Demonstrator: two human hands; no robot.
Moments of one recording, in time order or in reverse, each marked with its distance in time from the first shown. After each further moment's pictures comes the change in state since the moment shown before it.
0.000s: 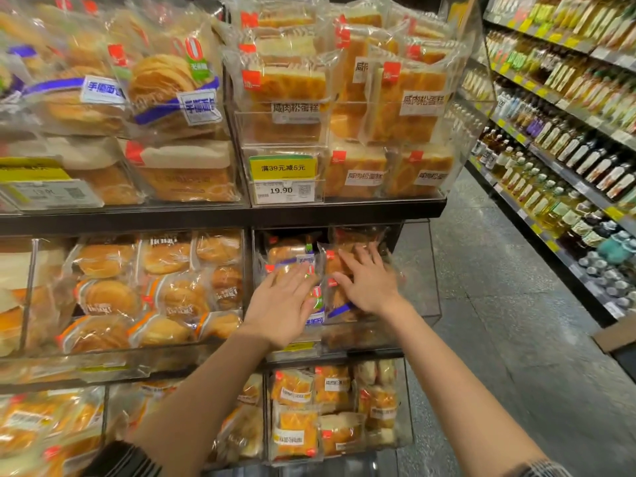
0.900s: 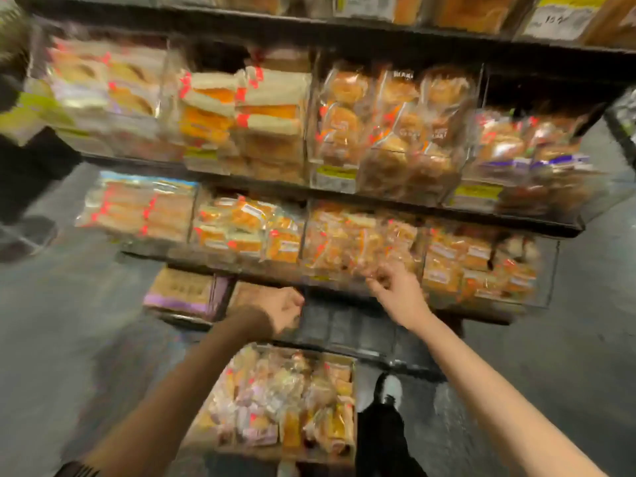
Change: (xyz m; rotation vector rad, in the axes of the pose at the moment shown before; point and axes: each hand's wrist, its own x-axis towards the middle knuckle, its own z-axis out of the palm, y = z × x) left_hand -0.444 -0.121 0.085 -0.748 -0.396 -0.541; right_hand -0.285 -0.251 0.188 0.432 -0.060 -0.227
